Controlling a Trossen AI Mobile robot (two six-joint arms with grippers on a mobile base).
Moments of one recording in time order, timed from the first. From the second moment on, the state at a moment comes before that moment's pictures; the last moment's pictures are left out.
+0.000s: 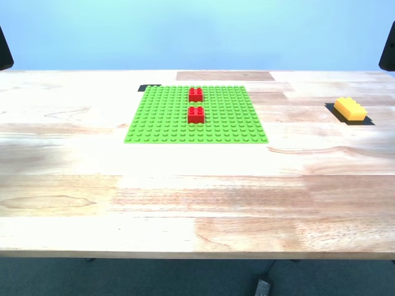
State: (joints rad) arm 0 0.00 0.07 0.02 -0.01 0.10 0.03; arm 1 0.08 0.48 0.01 0.40 0.11 -0.03
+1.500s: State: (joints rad) arm 0 0.00 0.68 0.87 -0.83 0.58 0.40; arm 1 -0.02 1.07 0.97 -0.69 -0.03 -0.08
